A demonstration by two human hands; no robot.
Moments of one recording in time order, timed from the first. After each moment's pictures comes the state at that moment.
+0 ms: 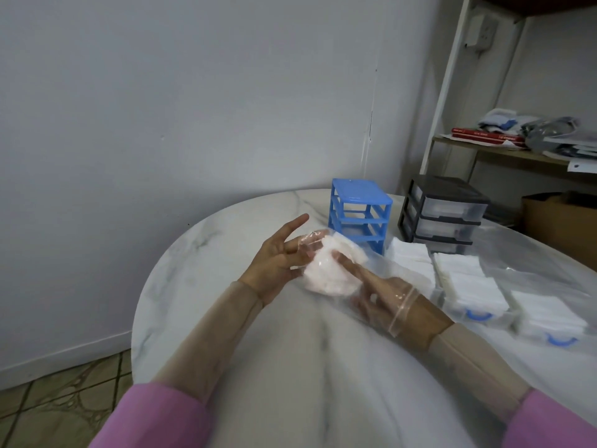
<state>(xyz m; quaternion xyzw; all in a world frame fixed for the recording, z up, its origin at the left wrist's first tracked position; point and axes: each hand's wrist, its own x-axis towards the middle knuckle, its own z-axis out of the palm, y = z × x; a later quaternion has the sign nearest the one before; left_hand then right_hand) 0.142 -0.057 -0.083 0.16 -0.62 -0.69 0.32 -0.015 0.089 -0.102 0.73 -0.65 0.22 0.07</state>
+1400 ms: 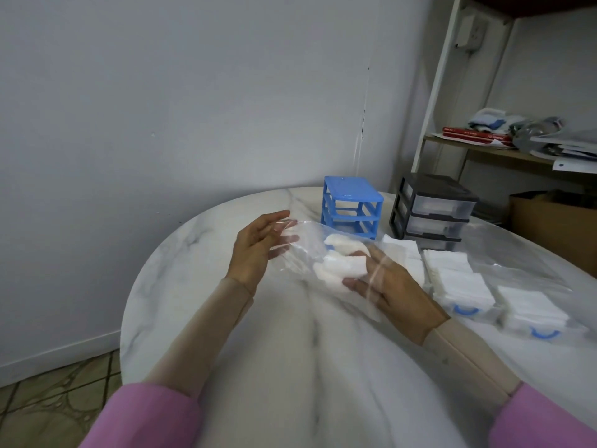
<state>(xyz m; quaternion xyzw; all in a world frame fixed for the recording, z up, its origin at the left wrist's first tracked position) 0.144 -0.060 -0.081 0.19 -0.62 -0.61 0.46 -0.002 0.097 -0.079 0.68 -0.65 0.32 0.04</state>
